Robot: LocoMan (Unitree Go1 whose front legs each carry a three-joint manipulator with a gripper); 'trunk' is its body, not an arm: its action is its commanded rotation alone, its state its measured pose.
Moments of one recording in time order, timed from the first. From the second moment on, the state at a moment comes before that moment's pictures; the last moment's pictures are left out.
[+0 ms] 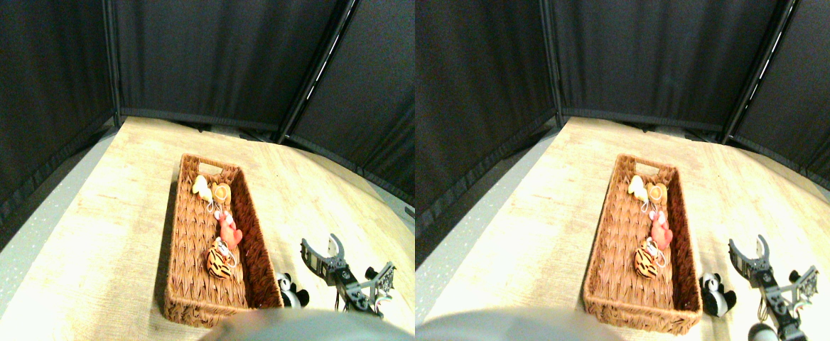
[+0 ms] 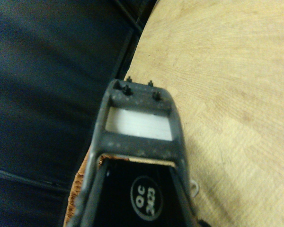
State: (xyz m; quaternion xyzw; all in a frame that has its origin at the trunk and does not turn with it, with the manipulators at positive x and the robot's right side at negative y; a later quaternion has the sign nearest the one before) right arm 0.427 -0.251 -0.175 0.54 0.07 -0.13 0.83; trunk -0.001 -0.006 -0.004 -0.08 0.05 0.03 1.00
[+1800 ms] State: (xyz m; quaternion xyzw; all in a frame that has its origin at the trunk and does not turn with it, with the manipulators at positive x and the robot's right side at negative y) right arm 0.406 -0.225 -0.257 0.63 0.22 -0.22 0.71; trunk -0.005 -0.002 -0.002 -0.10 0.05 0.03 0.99
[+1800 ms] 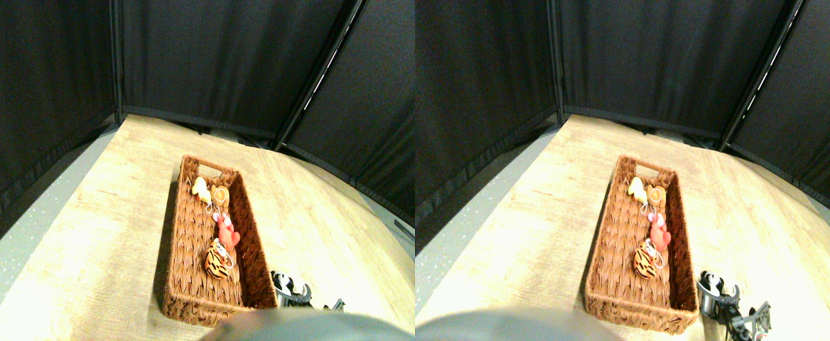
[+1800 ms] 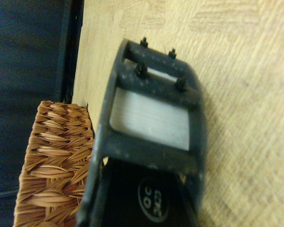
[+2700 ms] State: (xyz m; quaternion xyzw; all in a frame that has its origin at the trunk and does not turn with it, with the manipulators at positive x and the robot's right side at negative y) right arm 0.425 -0.246 -0.233 0.61 0.16 -0.21 0.75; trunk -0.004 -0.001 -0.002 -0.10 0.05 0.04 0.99
